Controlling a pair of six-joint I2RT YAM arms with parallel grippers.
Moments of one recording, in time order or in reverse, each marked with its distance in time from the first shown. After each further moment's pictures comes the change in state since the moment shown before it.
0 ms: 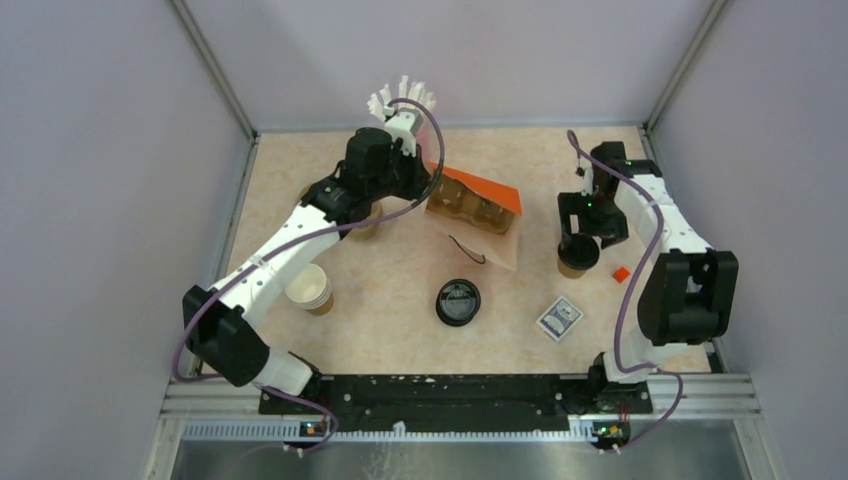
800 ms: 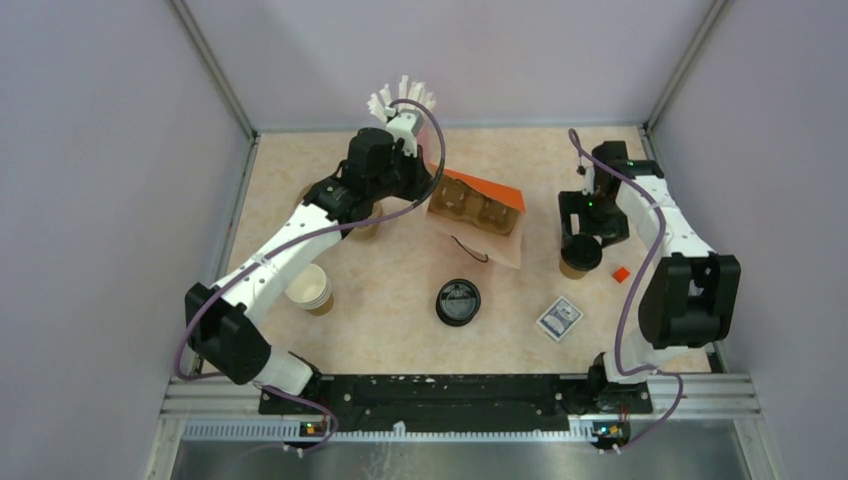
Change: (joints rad) left arm 0.000 0.011 0.000 0.000 0.011 -0.016; right arm 0.000 -0.018 -0.007 0.010 -0.016 0.004
